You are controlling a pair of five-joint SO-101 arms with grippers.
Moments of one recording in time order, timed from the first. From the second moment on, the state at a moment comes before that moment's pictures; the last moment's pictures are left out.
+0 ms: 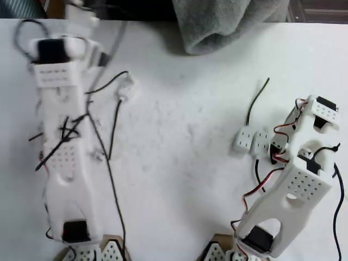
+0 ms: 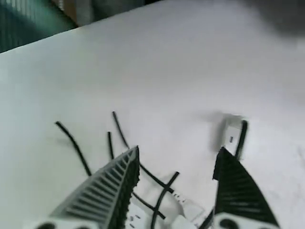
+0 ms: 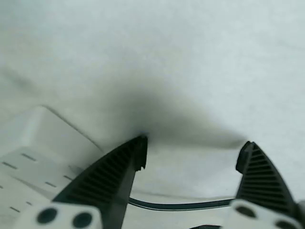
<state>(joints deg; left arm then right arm) -11.2 51.9 -92.1 102.2 -19.3 27.3 39.5 -11.2 90.8 -12.4</state>
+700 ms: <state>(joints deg) -35.8 27.4 -41.8 100.0 -19.3 27.0 39.5 -11.2 90.8 -12.4</state>
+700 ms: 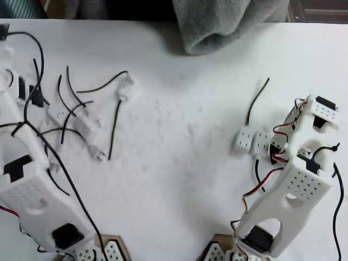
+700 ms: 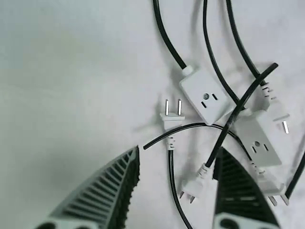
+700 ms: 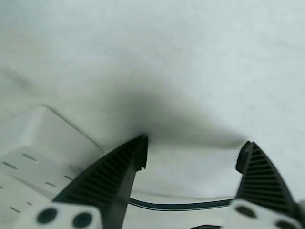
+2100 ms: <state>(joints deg) -30.5 55.6 -55.6 93.2 -10.1 27.0 39.5 -11.2 90.8 -12.4</state>
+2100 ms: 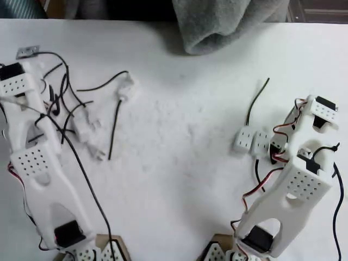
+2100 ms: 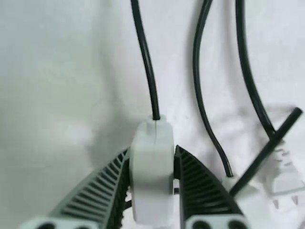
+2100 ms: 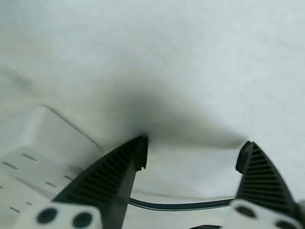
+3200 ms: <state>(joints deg) -33.3 48.2 -46.7 101.7 -22.1 27.0 39.5 -11.2 90.7 -12.4</state>
